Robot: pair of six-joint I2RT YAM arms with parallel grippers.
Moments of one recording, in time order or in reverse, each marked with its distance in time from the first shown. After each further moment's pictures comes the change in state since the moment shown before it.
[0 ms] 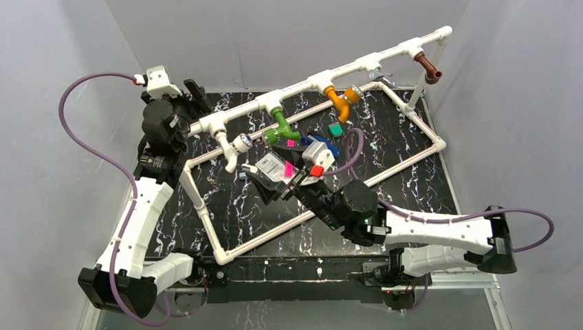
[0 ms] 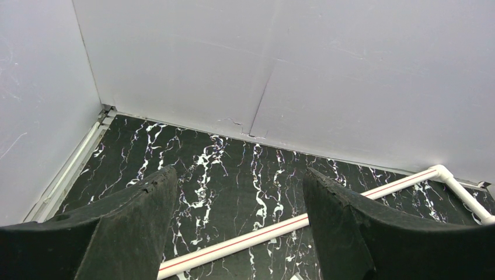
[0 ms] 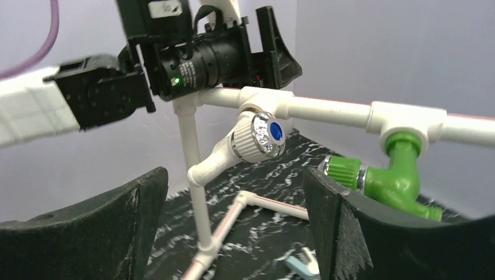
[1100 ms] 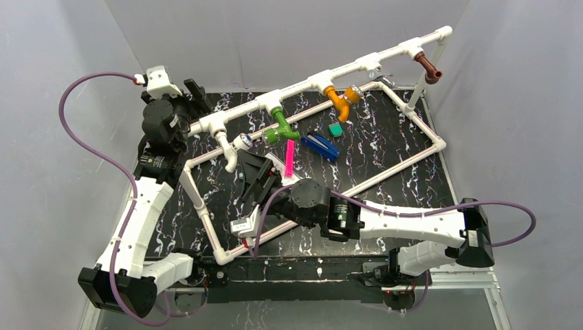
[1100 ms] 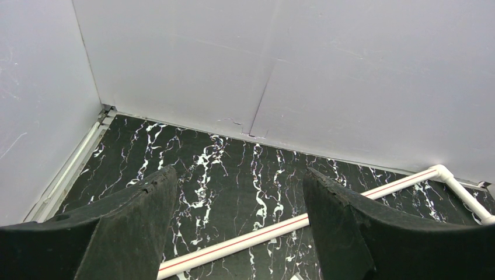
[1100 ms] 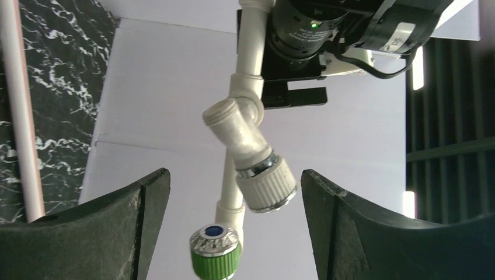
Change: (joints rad) left arm 0.000 0.002 0.001 0.000 0.001 0.000; right arm 0.002 0.160 0.145 -0.401 -0.187 -1.631
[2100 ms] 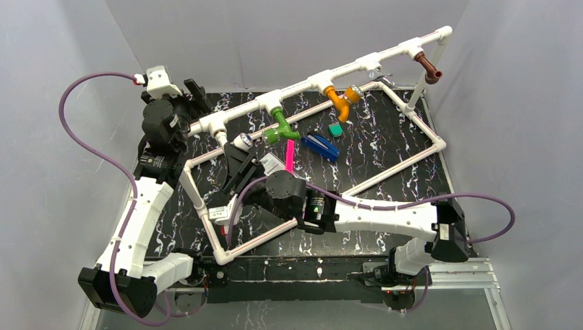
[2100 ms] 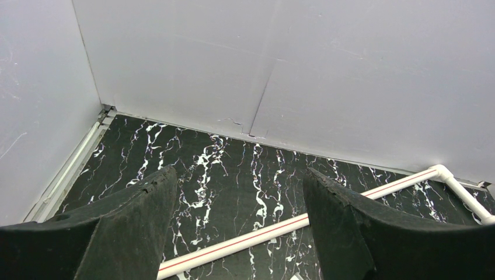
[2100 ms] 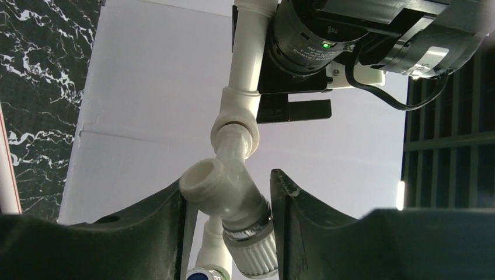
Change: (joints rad) left arm 0.000 0.000 0.000 0.000 0.000 0.000; right arm -0.022 0.184 0.172 0.030 0.056 -0.065
